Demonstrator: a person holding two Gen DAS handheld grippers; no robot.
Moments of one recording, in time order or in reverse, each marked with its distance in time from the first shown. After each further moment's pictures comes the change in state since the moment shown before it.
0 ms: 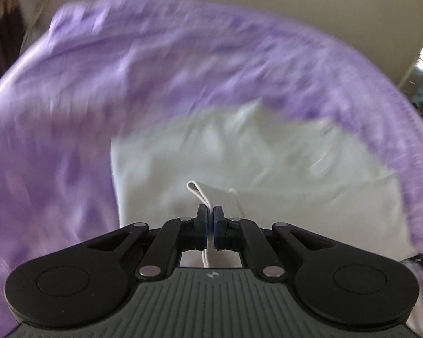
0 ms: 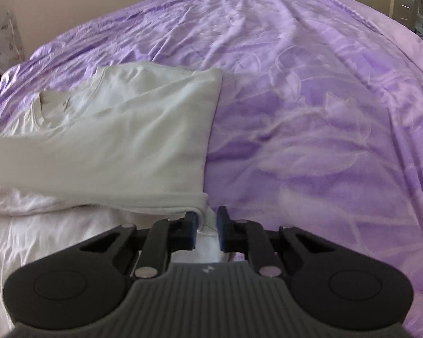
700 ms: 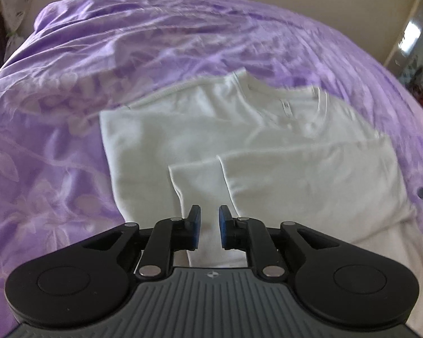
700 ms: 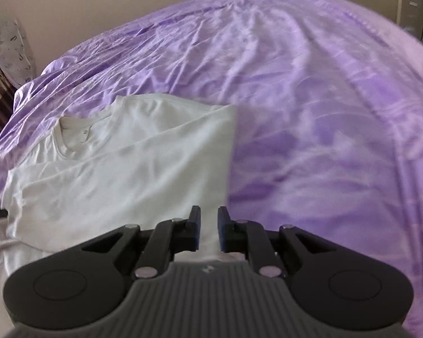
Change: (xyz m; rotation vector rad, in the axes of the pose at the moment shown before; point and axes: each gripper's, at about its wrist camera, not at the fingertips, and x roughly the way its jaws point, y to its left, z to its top) left arm -0.009 0.001 -0.036 0.122 0.003 -0.029; right arm -0.021 0.007 0.049 0.035 0.005 0.090
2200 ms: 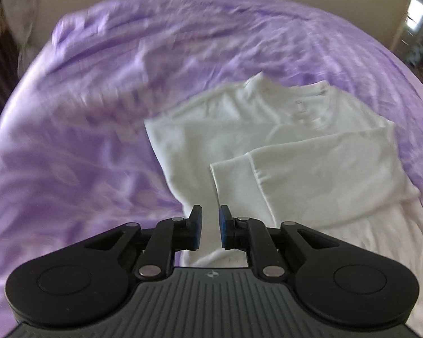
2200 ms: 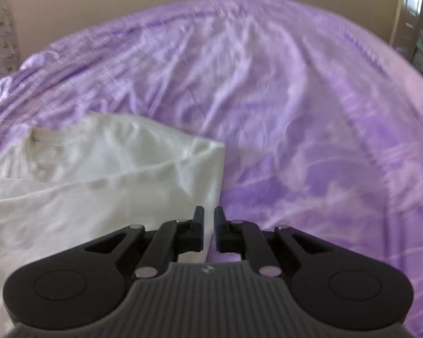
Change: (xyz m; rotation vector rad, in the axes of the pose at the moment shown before) left arm -0.084 0.015 0.013 0.093 0.020 0.082; right arm 0.005 0.008 0.051 -0.078 -0.040 -0.109
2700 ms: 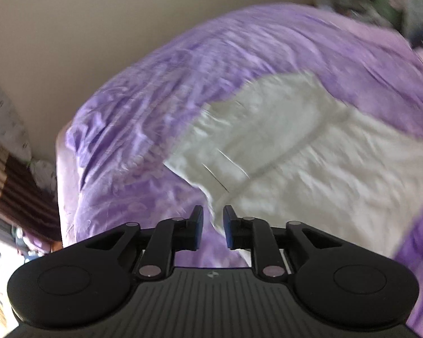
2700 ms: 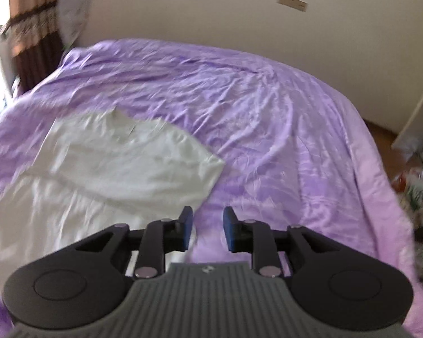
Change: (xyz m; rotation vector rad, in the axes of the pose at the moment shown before) left arm -0.216 -0.067 -0.065 0.523 -0.054 0.093; right arm -0.279 0.000 -0.056 -0.390 -0.077 0.004
